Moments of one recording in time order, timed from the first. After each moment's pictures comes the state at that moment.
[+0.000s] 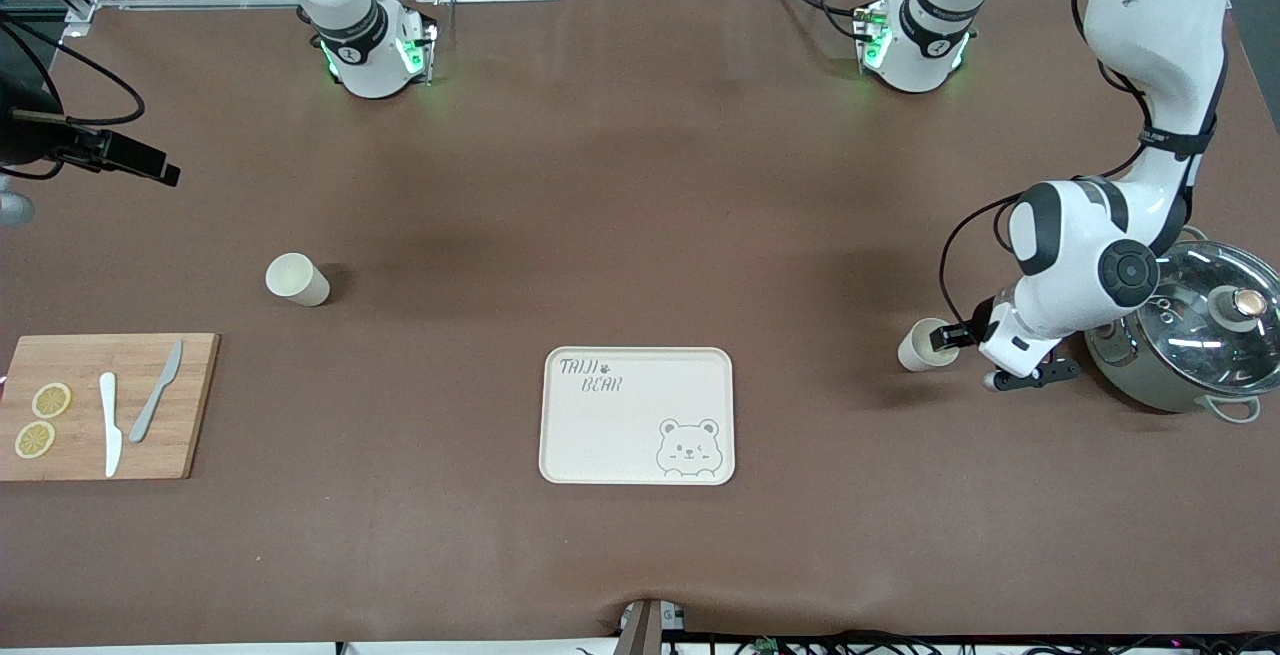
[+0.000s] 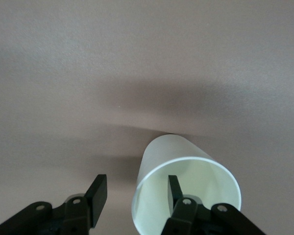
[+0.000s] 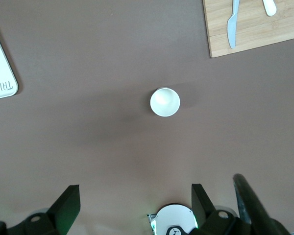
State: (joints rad) left arm 0.04 0.44 -0.09 -2.01 -0.10 2.40 -0.15; right arm -0.07 -0.02 0.00 -1.61 0.06 1.39 0.15
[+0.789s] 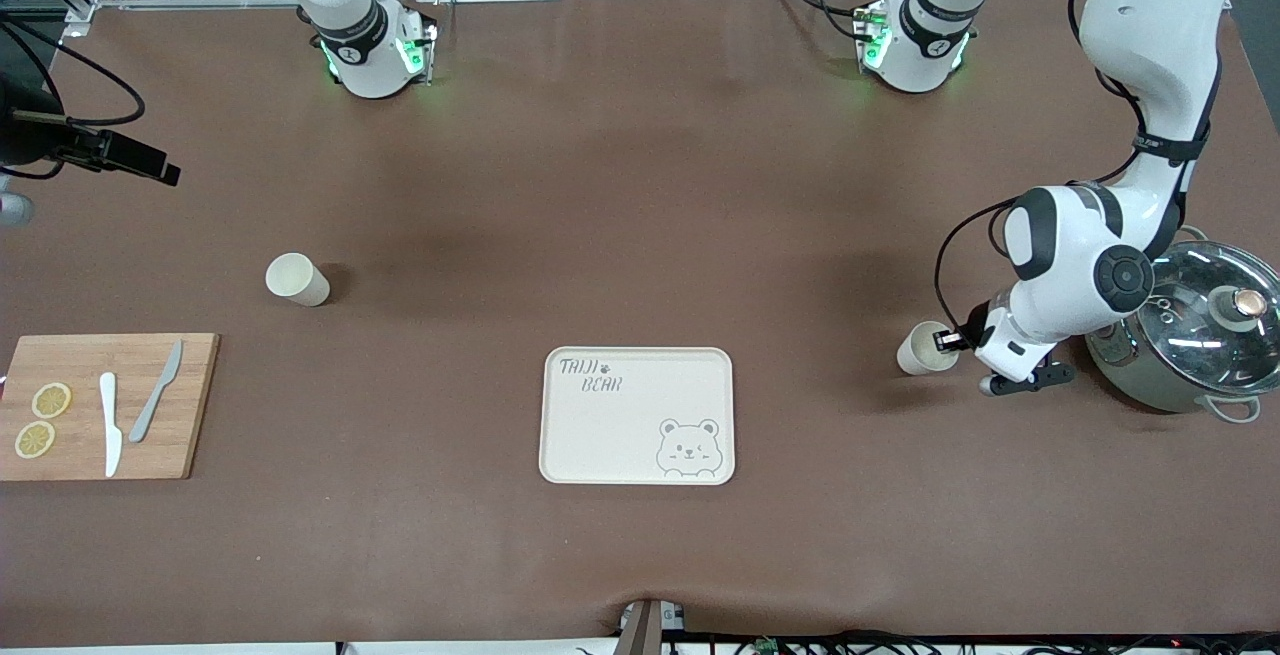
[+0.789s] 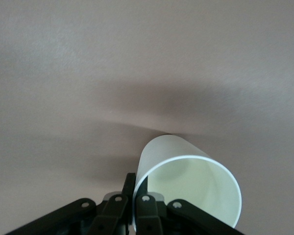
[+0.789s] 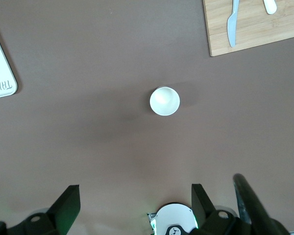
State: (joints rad) left arm 0.02 0.45 -0.09 -1.98 -0.10 2.40 -0.19; right arm -0.07 -0.02 0.00 -1.61 0.06 1.39 0.15
